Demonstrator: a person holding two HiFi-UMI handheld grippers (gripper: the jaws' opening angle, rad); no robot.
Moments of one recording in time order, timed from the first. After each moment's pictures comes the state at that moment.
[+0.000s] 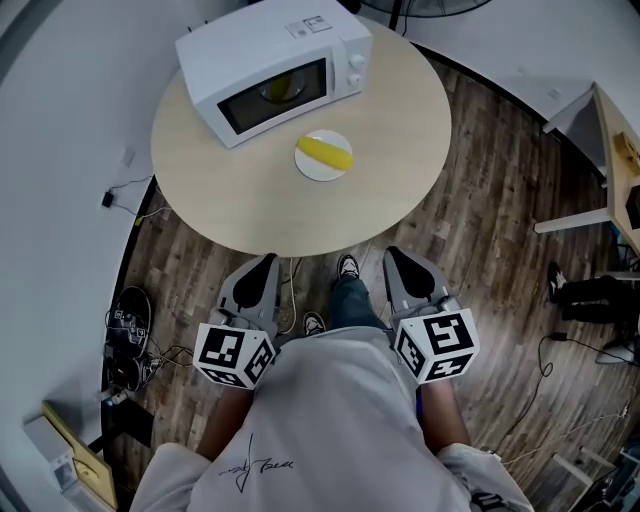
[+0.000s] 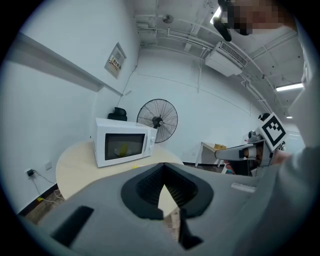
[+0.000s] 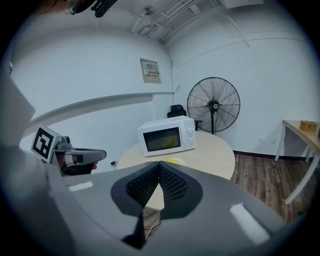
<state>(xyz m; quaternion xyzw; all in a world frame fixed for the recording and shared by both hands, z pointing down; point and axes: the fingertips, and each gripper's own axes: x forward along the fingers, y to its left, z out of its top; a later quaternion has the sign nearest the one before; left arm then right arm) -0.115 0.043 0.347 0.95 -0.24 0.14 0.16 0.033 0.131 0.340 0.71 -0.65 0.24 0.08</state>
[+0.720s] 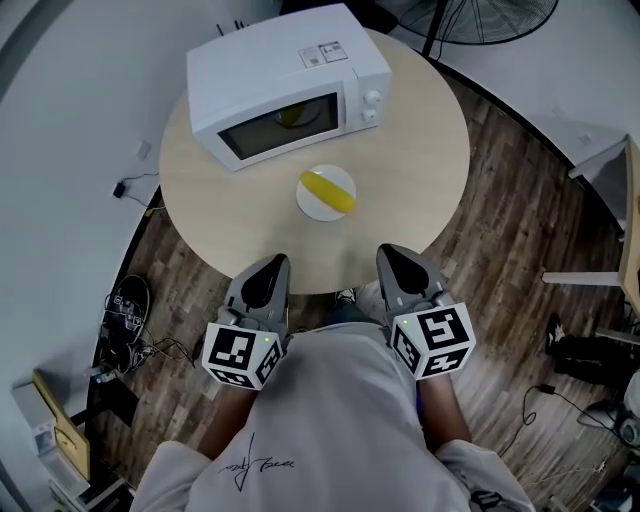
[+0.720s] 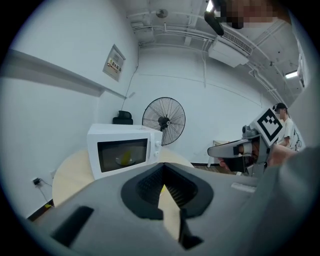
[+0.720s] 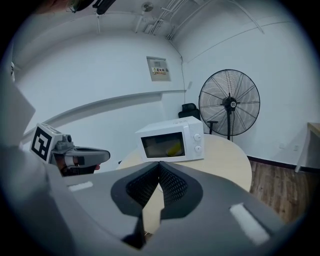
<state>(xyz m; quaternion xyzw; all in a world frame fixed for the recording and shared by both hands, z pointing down) -0.016 -0.014 0.348 0.93 -0.30 0.15 0.13 0.122 0.035 0.348 0.65 -0.72 0.23 0.08</state>
